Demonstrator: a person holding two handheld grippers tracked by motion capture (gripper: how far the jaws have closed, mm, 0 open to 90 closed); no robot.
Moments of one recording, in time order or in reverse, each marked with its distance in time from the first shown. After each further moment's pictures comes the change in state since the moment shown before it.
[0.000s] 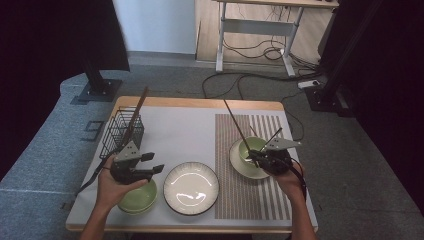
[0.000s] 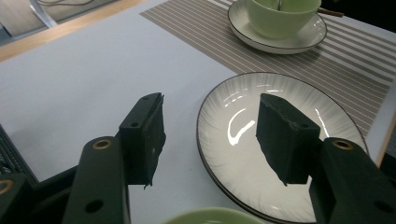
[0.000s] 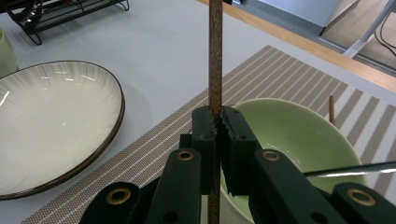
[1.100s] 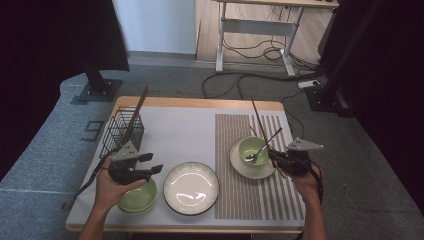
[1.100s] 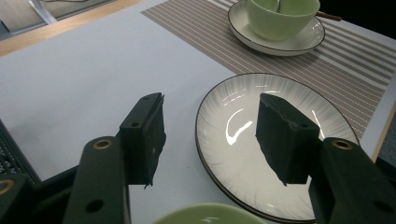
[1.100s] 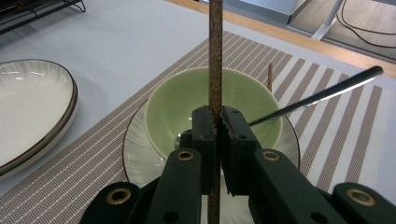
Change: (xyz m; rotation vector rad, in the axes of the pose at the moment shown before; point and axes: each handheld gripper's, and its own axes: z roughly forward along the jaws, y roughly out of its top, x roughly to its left) left arm 0.001 -0.001 -0.003 -0.007 0.000 -0.024; right arm -0.038 -0.029 -0.027 -0.008 -0.090 0.106
